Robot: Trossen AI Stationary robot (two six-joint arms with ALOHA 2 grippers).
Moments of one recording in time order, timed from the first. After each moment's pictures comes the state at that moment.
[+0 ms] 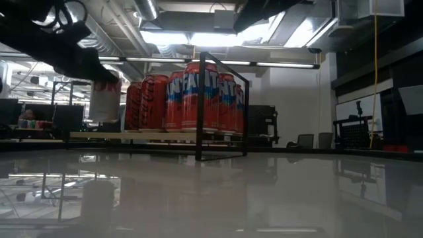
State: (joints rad) left arm 0.12 0.32 0.23 -0.20 -0.81 -0.03; right arm 0.30 1.60 1.41 -0.68 0.19 -0.19
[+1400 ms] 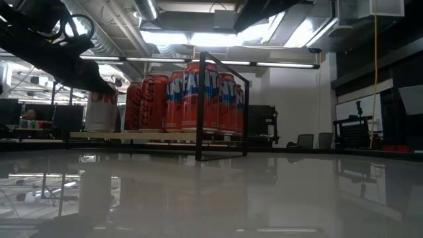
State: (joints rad) left arm 0.34 0.32 0.21 -0.27 -0.60 -0.02; right arm 0.30 1.60 1.41 -0.68 0.17 -0.19
